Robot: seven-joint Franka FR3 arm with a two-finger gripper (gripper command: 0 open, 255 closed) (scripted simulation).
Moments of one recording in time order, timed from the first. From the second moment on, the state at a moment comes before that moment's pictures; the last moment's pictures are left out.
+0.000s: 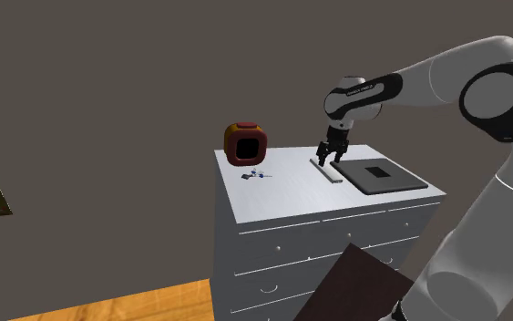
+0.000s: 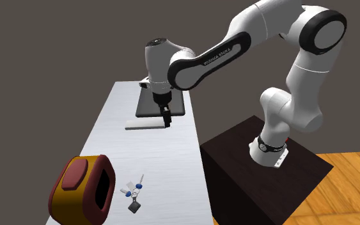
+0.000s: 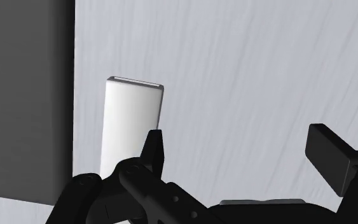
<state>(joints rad) -0.13 -0.02 -0.45 -2.10 0.00 2.05 -0.29</state>
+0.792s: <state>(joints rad) -0.26 0.38 -0.48 -1.76 0.19 2.11 -0.46</state>
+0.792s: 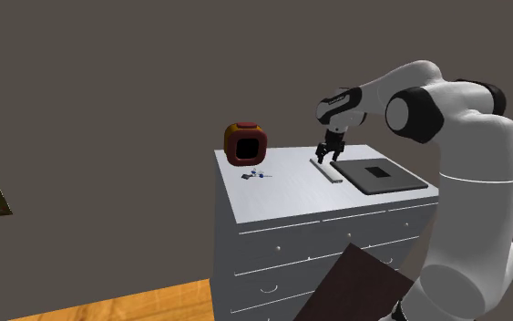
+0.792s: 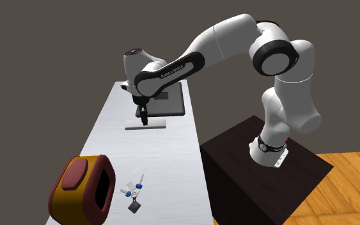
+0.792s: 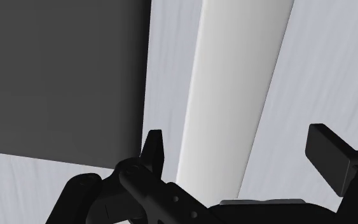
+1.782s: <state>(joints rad) -0.28 0.45 -0.46 -1.77 0.22 2.18 -0.49</state>
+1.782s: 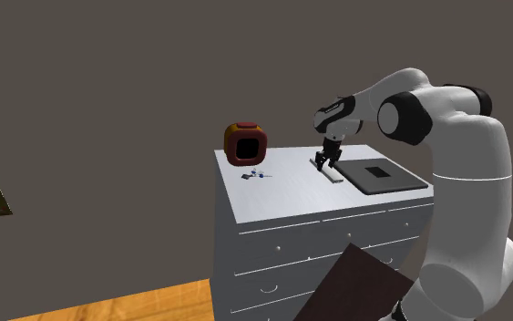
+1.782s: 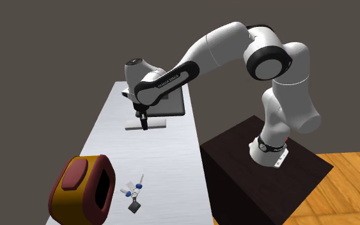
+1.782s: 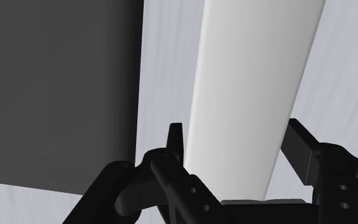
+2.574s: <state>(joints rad) -0.27 0.40 -0.48 -1.73 0.19 2.10 -0.47</state>
